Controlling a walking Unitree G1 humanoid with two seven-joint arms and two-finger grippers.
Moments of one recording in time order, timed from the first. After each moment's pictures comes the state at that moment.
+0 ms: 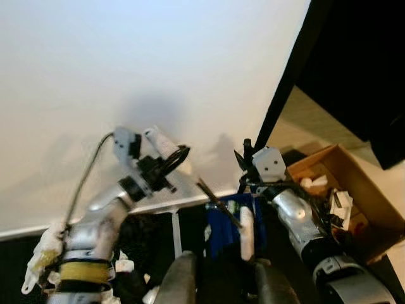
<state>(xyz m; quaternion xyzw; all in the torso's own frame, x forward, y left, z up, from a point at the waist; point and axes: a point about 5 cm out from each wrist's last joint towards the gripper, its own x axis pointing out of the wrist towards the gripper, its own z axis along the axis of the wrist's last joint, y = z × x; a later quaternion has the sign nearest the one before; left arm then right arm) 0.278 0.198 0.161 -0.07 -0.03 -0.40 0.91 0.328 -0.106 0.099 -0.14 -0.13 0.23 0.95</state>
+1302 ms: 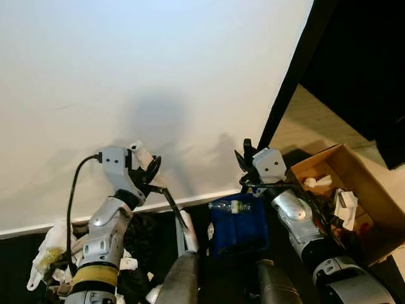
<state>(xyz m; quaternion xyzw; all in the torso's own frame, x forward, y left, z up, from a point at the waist) 0.297 0.191 0.101 -0.12 -0.01 -0.19 0.97 0.327 -0.106 0.101 -0.14 -0.14 0.23 0.95</state>
